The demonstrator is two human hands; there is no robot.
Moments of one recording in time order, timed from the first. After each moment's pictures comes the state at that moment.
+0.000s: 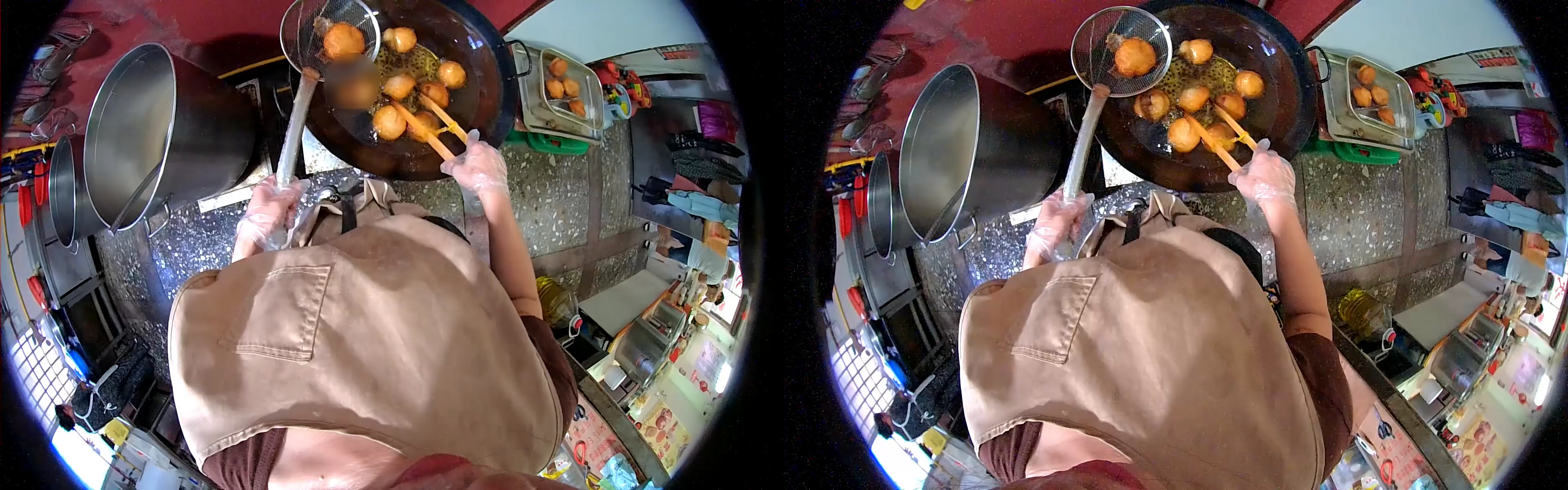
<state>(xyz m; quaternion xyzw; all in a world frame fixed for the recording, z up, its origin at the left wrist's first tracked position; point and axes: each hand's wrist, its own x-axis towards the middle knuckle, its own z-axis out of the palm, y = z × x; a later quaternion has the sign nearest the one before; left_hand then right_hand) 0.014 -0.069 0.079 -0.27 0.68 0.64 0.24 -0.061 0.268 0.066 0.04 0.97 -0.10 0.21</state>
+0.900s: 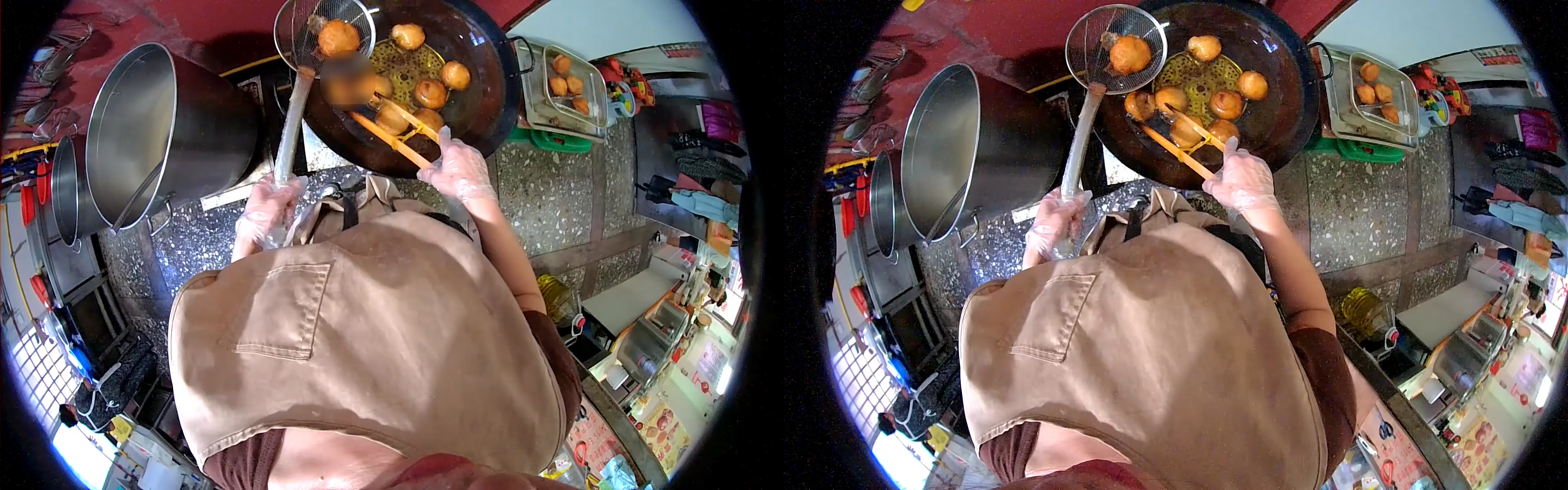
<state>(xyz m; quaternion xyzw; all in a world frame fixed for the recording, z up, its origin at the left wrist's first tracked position) 0.015 -0.071 0.079 -0.26 0.67 0.65 0.24 -0.051 0.239 0.073 -0.07 0.96 -0.14 0.21</state>
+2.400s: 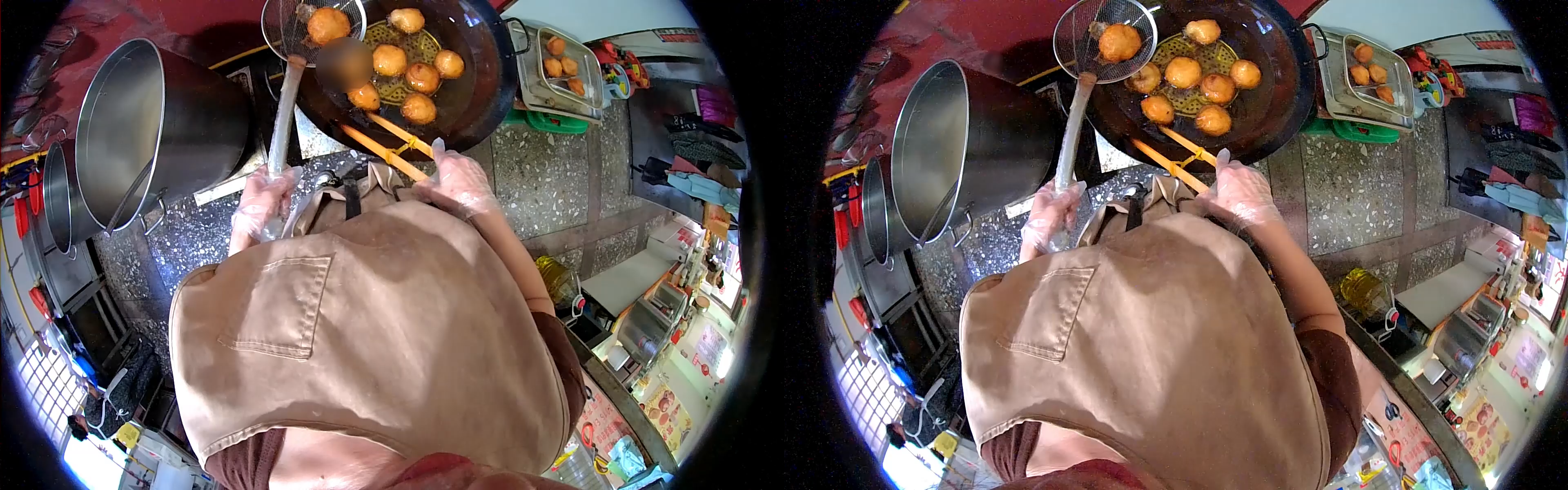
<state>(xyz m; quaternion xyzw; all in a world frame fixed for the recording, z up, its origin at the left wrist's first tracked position) 0.018 -0.079 0.072 -0.25 0.67 0.66 0.25 -0.014 0.231 0.094 -0.10 0.95 -0.11 0.28</state>
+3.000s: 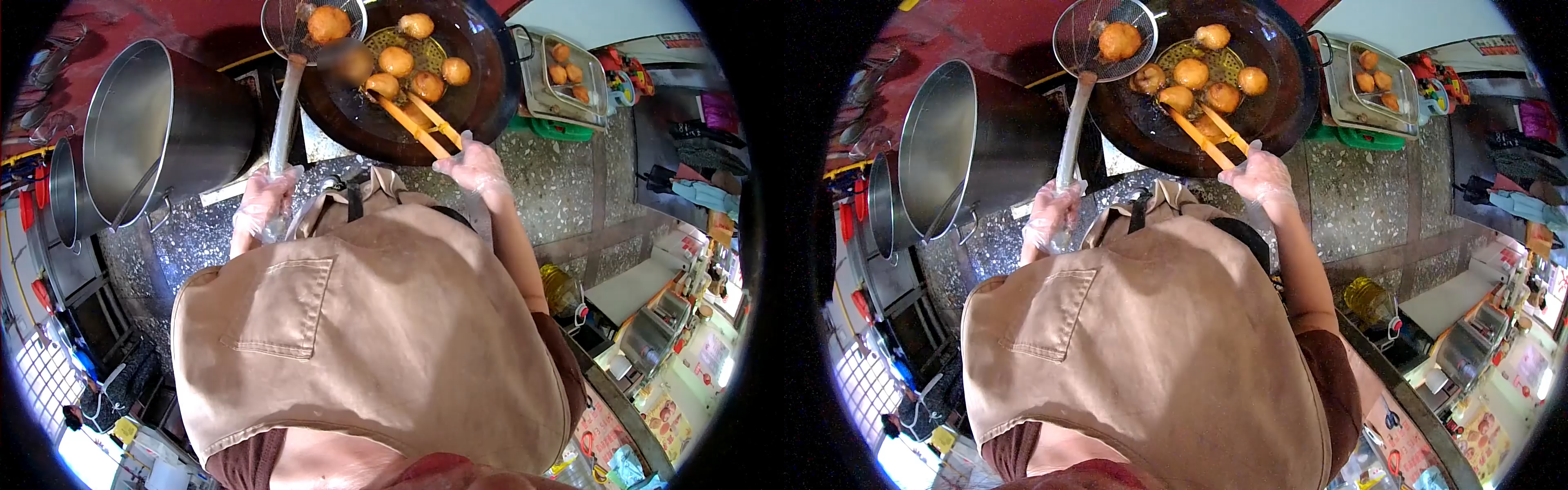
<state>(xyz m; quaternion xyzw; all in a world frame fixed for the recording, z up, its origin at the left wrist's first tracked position) 0.015 -0.074 0.084 -0.26 0.69 0.64 0.22 -0.041 0.259 0.069 0.06 0.94 -0.17 0.30</state>
